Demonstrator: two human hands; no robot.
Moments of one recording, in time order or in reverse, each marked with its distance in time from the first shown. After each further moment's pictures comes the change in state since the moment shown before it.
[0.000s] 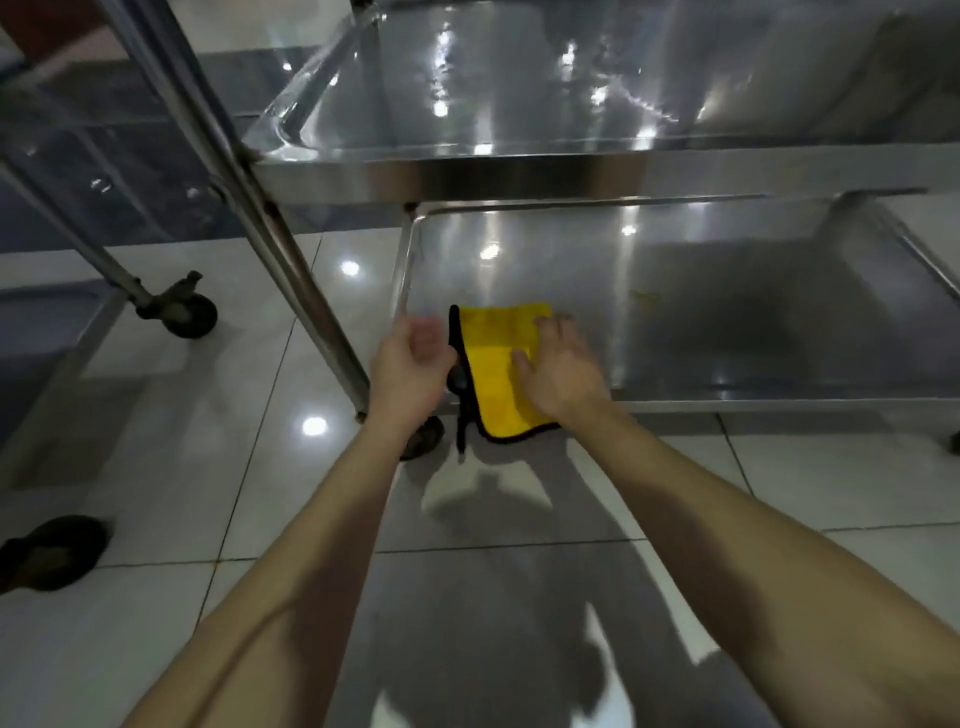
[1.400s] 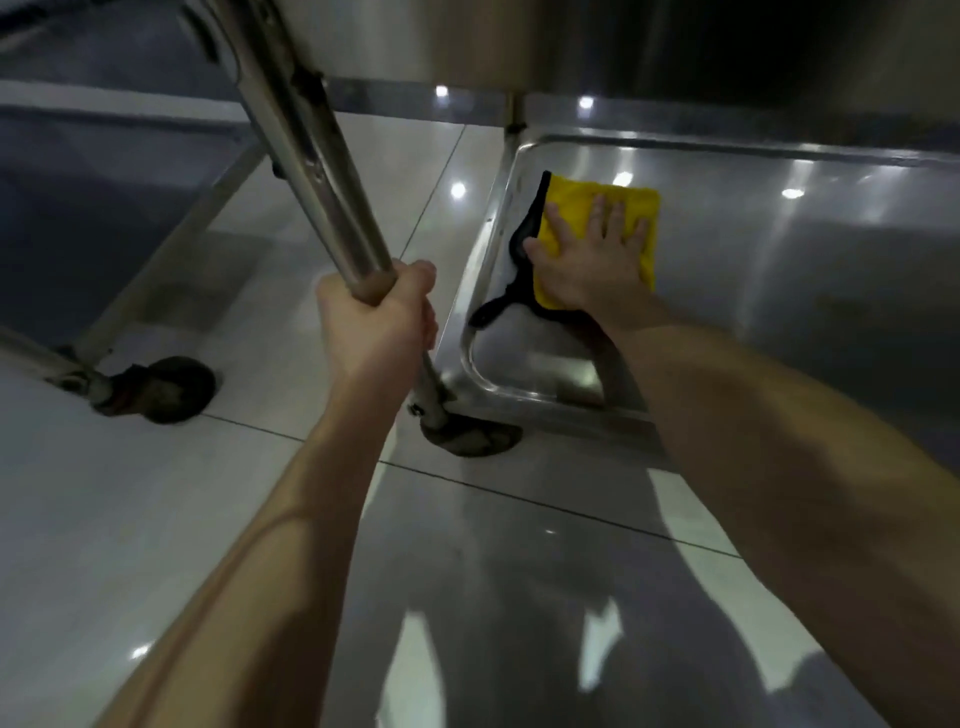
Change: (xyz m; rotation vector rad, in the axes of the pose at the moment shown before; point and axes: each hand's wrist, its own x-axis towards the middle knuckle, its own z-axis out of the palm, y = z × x) left_hand -0.048 -0.053 -0.128 -0.444 0.443 -0.031; right_hand 0.110 -0.124 0.123 -0.291 -0.132 -0.207
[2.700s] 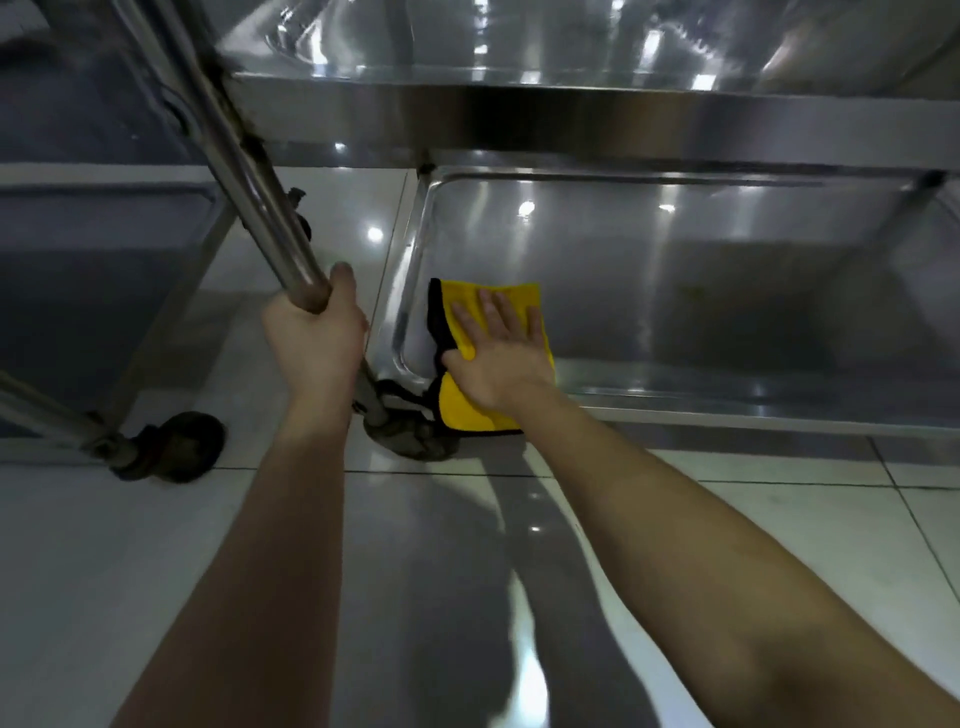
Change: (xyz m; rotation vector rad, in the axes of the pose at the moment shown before) left_hand 0.042 0.020 -0.092 0.135 0.116 -0.014; right_hand -0.141 -0.126 0.025 0.039 -0.032 -0.014
